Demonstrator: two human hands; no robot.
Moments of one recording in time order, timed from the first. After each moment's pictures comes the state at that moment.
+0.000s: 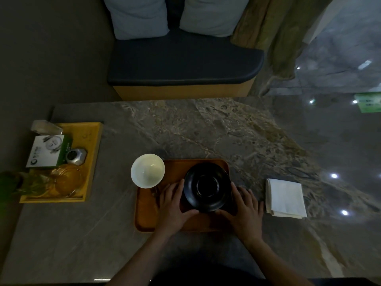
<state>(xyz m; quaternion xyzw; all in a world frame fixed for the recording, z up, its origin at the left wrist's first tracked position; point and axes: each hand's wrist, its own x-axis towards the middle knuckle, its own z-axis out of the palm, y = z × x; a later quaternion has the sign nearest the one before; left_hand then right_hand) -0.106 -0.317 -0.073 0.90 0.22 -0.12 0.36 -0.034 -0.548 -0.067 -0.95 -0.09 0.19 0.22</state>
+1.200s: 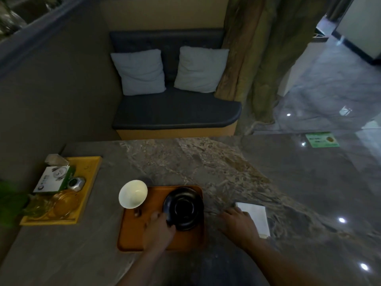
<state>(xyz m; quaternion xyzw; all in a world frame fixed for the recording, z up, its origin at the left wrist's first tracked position) -0.091 -0.366 -0.019 0.90 0.32 -0.16 0.26 0.025 -0.609 -0.006 -0.93 -0.29 0.20 0.04</state>
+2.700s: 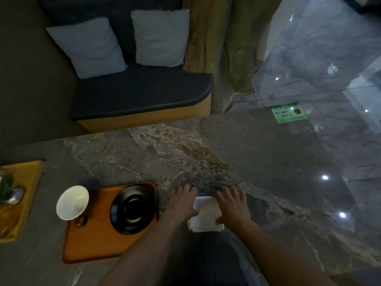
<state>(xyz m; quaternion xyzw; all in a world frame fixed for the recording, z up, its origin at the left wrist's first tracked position) 0.080 -0.545 -0.037 0.96 0.02 -0.27 0.10 0.108 -0.733 -0.035 -0.93 -0.25 0.25 -0.01</state>
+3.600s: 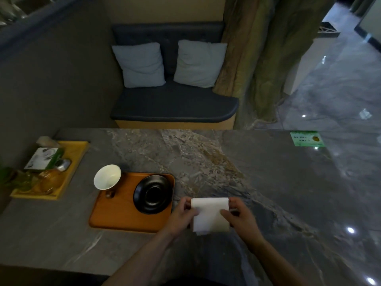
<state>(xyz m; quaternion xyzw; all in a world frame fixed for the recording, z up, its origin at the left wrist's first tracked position) -0.032 -0.551 0.034 0.66 0.31 -0.12 0.67 0.051 -0.749 0.007 -0.77 -0.04 0.29 0.56</state>
